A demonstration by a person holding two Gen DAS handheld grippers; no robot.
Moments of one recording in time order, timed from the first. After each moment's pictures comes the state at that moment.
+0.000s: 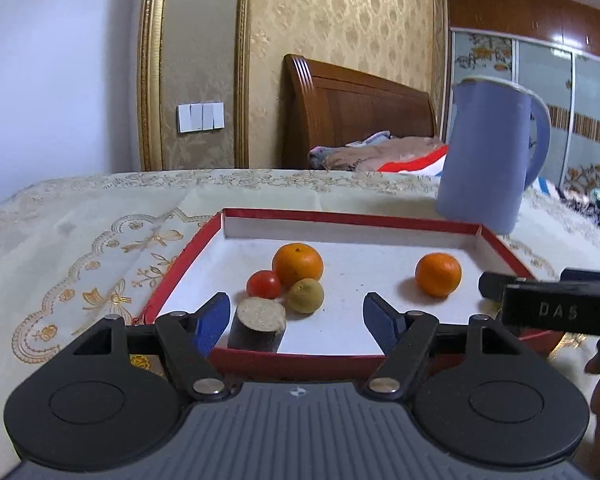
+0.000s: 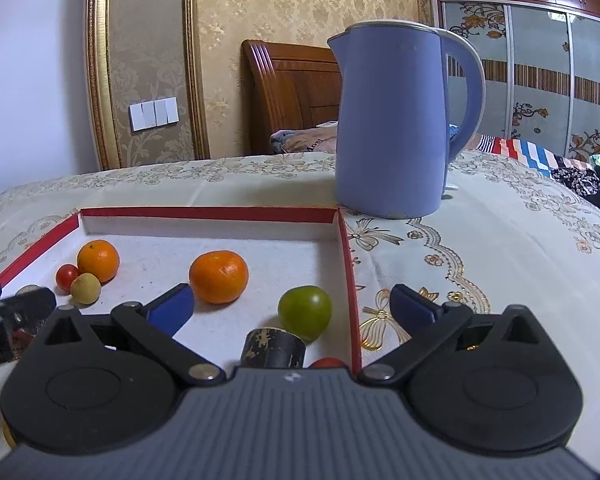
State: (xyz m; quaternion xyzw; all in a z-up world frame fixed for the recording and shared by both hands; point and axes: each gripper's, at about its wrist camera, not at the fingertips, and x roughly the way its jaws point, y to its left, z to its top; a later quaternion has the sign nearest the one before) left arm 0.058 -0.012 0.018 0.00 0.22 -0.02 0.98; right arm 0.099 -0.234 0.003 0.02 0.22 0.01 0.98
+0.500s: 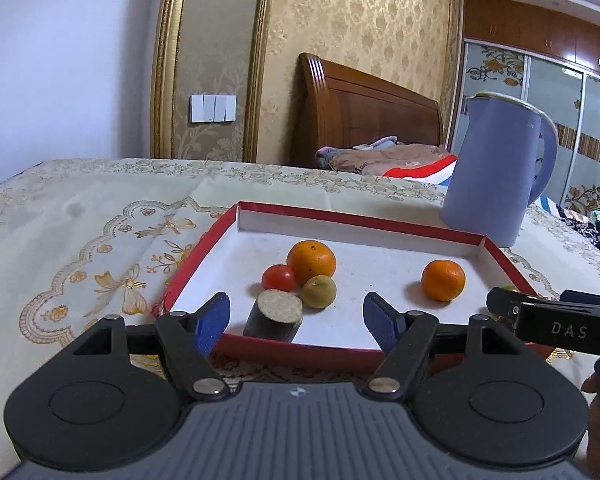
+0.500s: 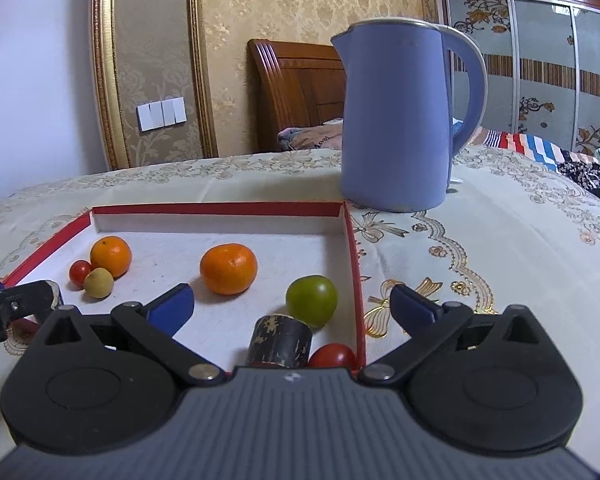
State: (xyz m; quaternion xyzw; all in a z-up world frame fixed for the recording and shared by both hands) left arm 0.047 0.008 0.020 -0.05 0.22 -0.02 0.97; right arm 0.088 -0.235 0.003 0.03 0.22 0.03 0.98
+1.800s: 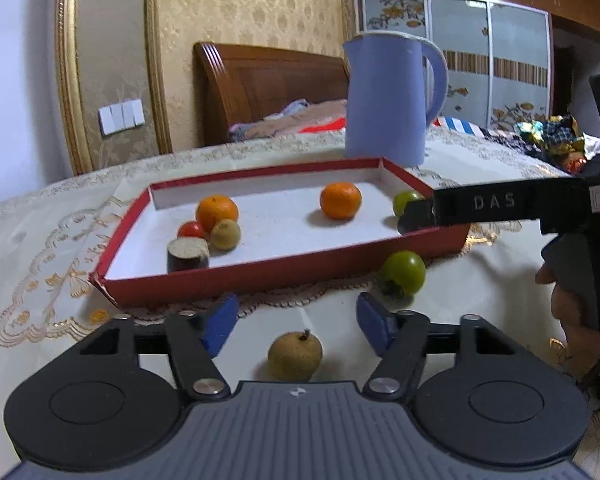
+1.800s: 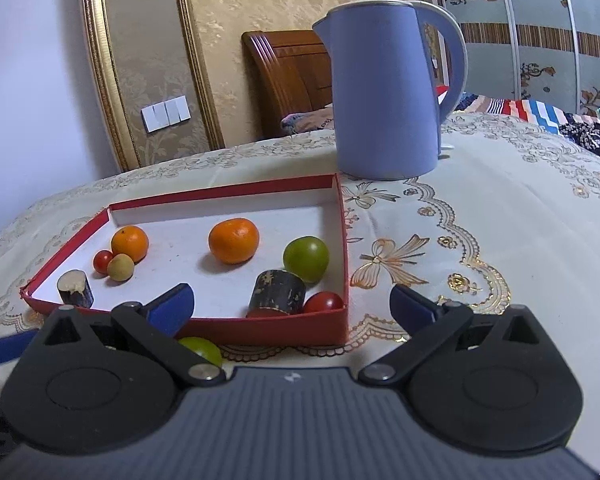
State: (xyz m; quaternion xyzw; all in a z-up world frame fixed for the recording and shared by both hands) left arm 0.001 -0.028 0.003 0.07 0.25 -0.14 0.96; right arm 0.058 -0.254 0.001 0.08 0.24 0.04 0.97
